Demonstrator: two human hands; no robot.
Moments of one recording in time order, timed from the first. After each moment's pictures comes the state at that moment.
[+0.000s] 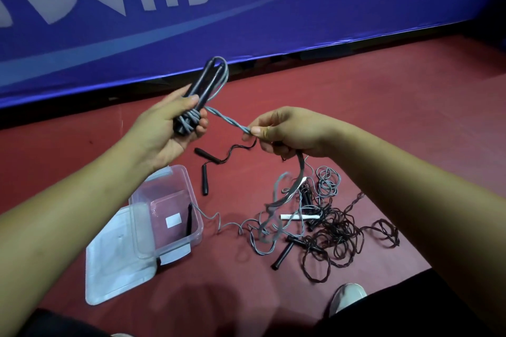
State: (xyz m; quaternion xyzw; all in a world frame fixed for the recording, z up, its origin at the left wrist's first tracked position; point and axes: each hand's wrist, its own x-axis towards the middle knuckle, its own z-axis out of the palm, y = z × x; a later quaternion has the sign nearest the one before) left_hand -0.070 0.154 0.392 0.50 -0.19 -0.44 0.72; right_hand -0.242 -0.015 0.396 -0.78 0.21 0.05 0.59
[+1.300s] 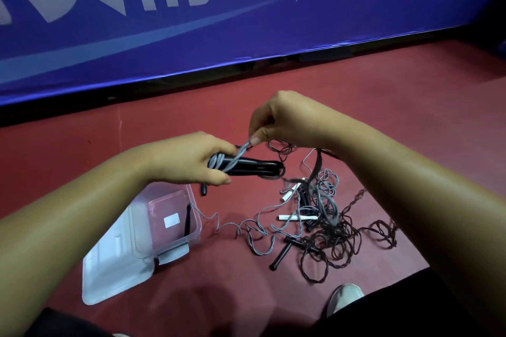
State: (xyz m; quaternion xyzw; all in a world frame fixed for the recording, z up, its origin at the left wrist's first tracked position) left_hand -0.093 0.165 0.402 0.68 -0.68 -0.24 0.12; right_hand -0.241 -0.007 0.432 -0.97 0.10 -0.03 0.23
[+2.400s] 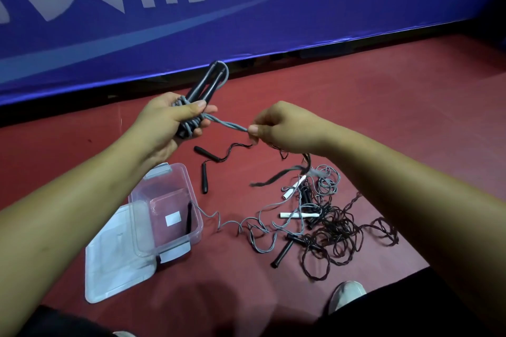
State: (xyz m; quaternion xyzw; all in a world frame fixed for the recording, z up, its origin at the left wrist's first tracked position) left_hand -0.067 0.152 0.388 0.60 -0.22 -0.37 0.67; right_hand -0.243 0.005 0.418 -0.93 0.18 0.00 0.33
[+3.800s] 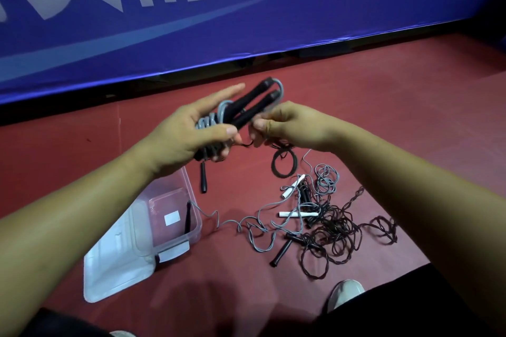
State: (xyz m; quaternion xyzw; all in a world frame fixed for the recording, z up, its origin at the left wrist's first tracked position) left_hand -0.100 0.163 0.399 0.56 -0.47 -0.40 0.55; right_hand -0.248 -0.016 0.399 -0.86 0.12 0.01 0.50
